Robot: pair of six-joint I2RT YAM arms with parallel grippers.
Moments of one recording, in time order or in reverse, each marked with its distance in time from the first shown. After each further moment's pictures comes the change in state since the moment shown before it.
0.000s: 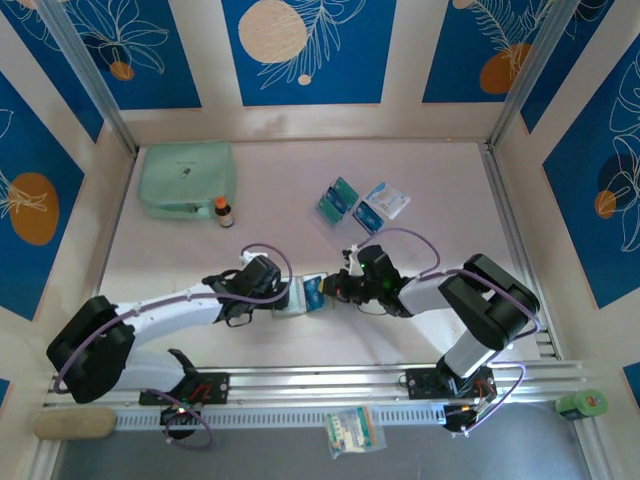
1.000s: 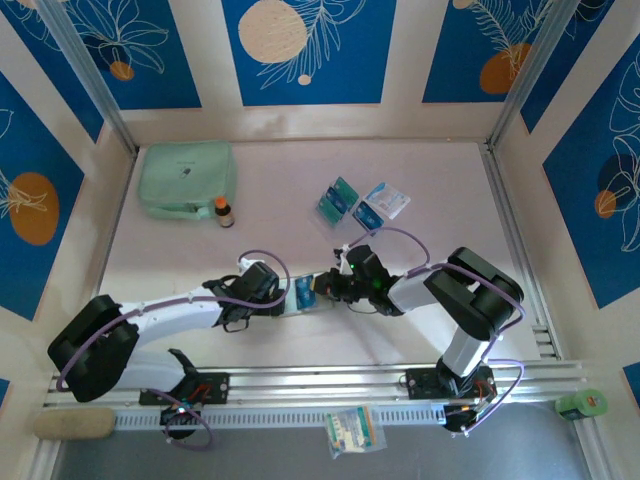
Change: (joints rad) left arm 0.000 0.004 -0.056 0.006 0.000 -0.011; right arm 0.060 0.092 0.065 0.037 0.055 0.045
